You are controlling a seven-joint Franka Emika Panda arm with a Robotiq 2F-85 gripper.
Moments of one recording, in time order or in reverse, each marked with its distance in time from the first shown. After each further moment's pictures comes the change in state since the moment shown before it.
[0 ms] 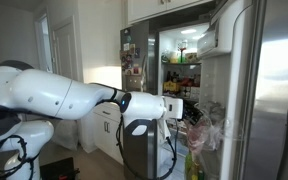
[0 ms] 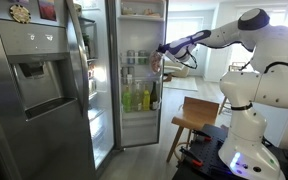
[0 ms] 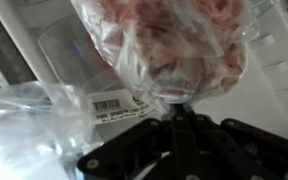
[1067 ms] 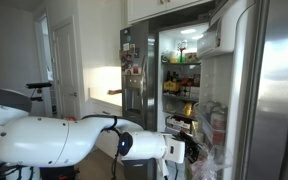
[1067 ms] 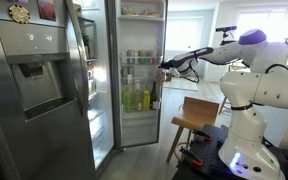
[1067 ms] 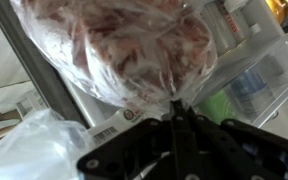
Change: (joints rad) arm -0.024 -0.277 -0.064 -0.060 -0.059 0.000 -0.231
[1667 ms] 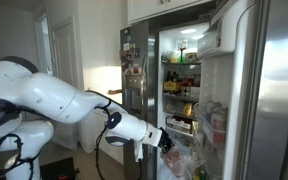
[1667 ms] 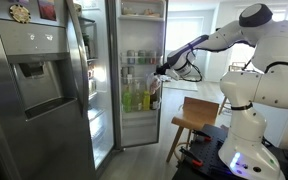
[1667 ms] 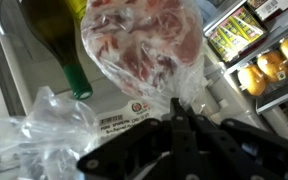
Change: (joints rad) arm -0.006 0.372 0.057 -0.303 0.395 0.000 0.000
